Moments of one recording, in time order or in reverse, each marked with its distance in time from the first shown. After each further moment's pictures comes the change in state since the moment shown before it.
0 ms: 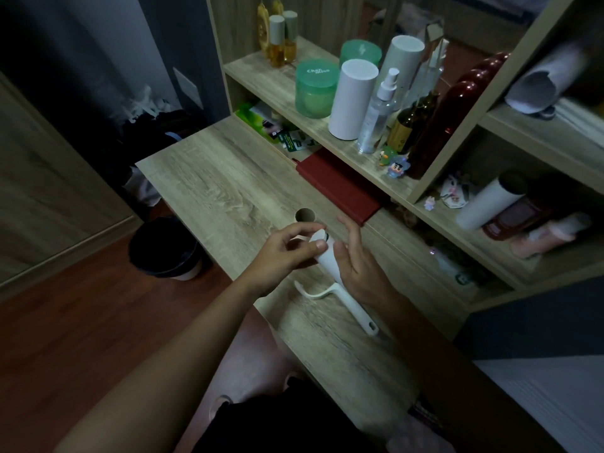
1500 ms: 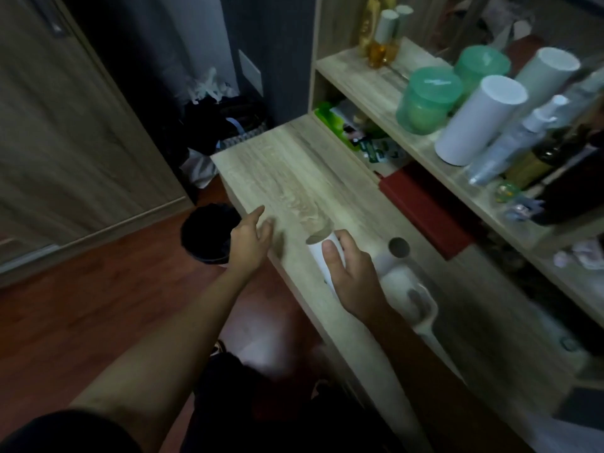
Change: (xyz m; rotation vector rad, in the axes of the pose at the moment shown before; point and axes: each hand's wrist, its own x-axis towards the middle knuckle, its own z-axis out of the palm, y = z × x) left_hand 0.013 -0.023 -0.206 0.851 0.753 0.048; right_hand 0.074 -0.085 0.123 0.038 0.009 0.009
